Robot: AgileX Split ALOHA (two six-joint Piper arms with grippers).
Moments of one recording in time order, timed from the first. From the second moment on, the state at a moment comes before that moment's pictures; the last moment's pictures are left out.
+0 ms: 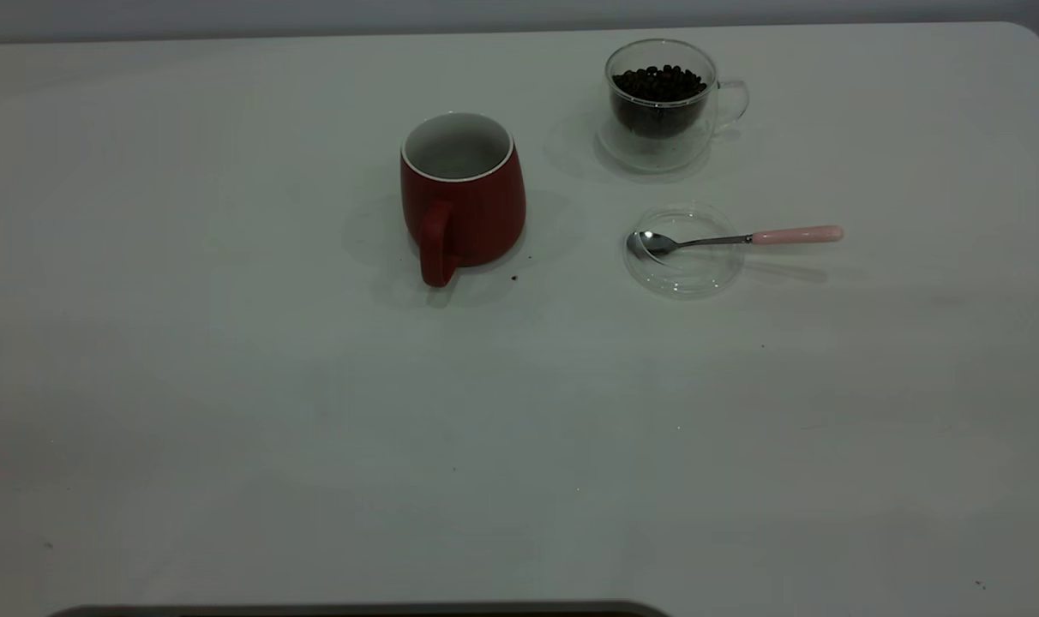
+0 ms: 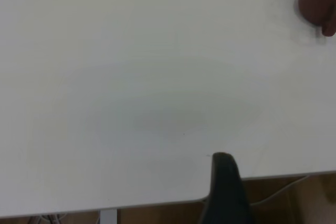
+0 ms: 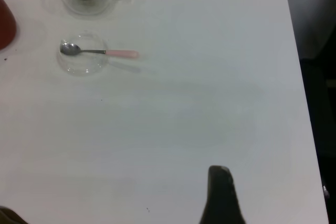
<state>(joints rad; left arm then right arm) -0.06 -0.02 -0.49 -0.01 1.13 0.02 0.00 0.03 -0.47 0.03 1.12 -0.07</state>
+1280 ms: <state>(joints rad) -0.06 -0.02 -0.49 -0.01 1.13 0.02 -0.07 1.72 -1.05 0.81 0.84 -0.52</state>
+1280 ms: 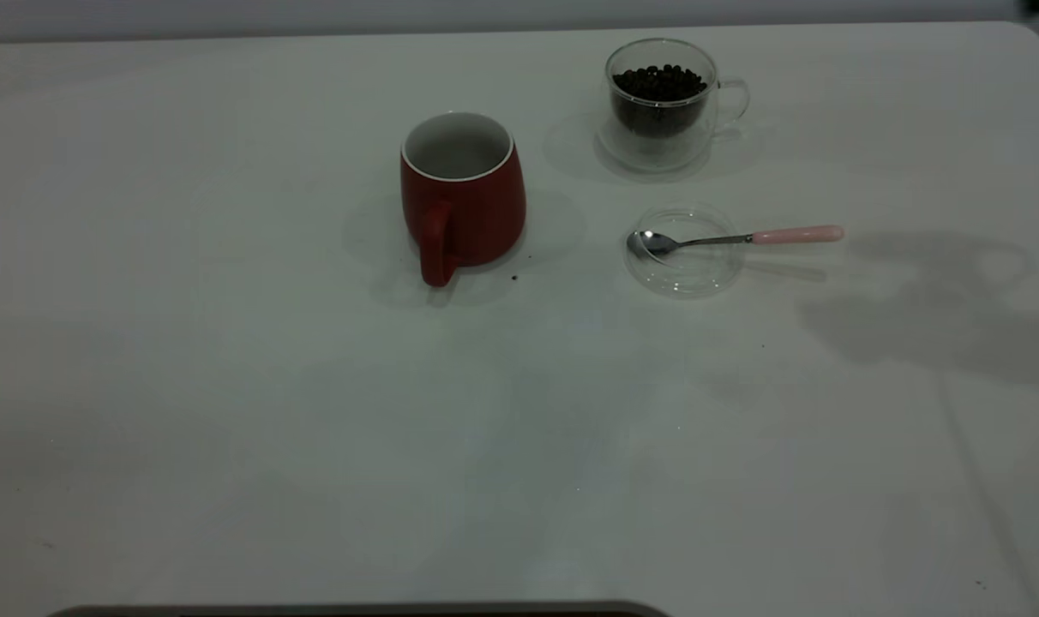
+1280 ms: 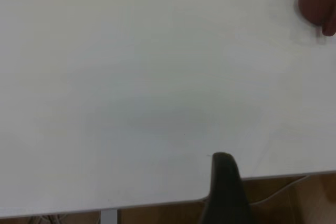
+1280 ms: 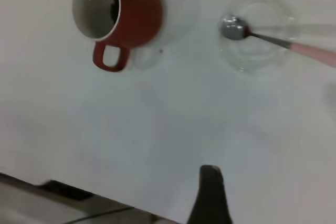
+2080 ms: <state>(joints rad) -0.06 -0.02 -0.49 -0.01 1.13 0.02 -0.18 2.15 -0.92 1.44 0.71 -1.08</state>
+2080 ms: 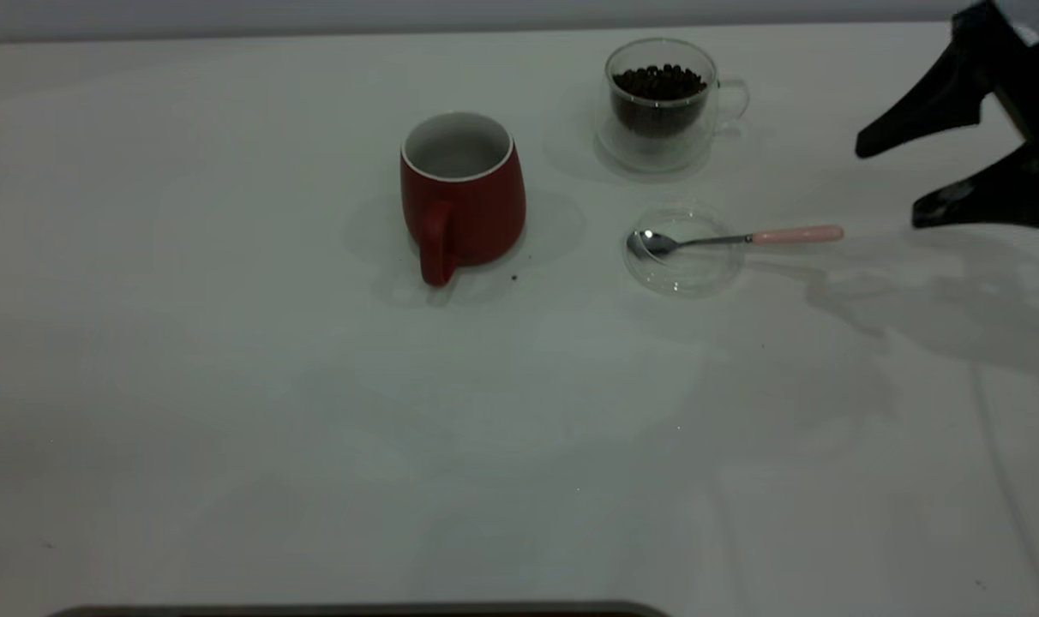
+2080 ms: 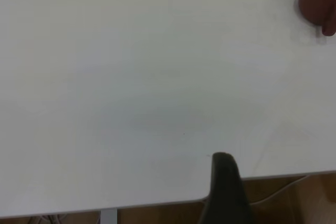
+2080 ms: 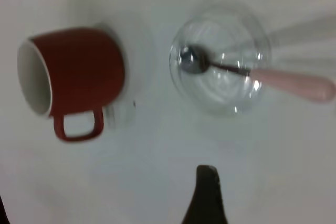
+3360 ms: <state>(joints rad) -0.06 -0.02 -0.49 -0.01 1.13 0.02 -0.11 2.45 -1.03 1.80 0.80 -1.41</state>
